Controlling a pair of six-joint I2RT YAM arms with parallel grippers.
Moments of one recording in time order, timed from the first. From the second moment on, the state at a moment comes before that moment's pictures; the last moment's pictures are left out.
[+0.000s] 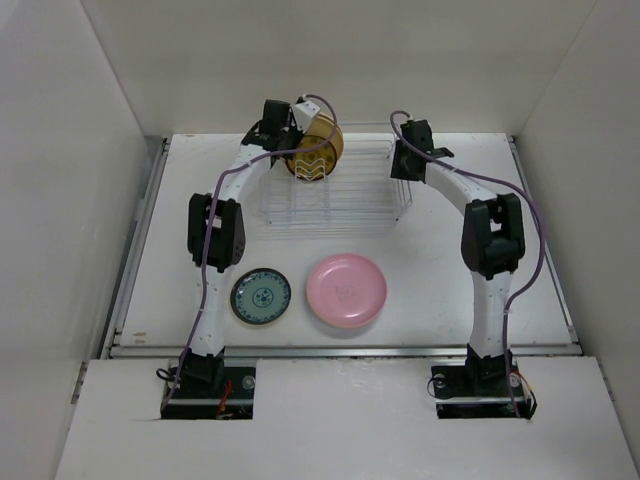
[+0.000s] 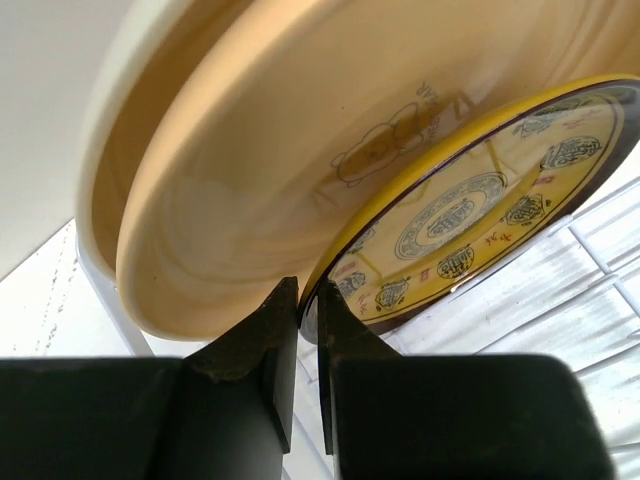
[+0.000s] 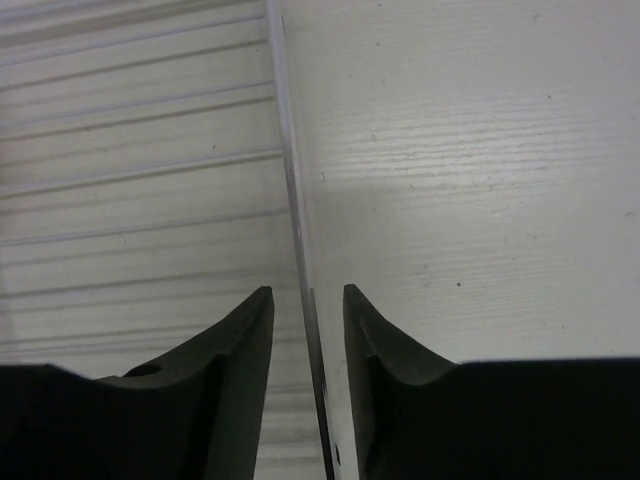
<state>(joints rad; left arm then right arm) -0.29 2.34 2.15 -0.43 0.06 0.38 0.25 2.17 1.82 -0.42 0.19 0.32</state>
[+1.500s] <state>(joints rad) -0.14 1.93 2.11 -1.19 0.48 0.38 0.24 2.09 1.70 -0.36 0.15 0.28</state>
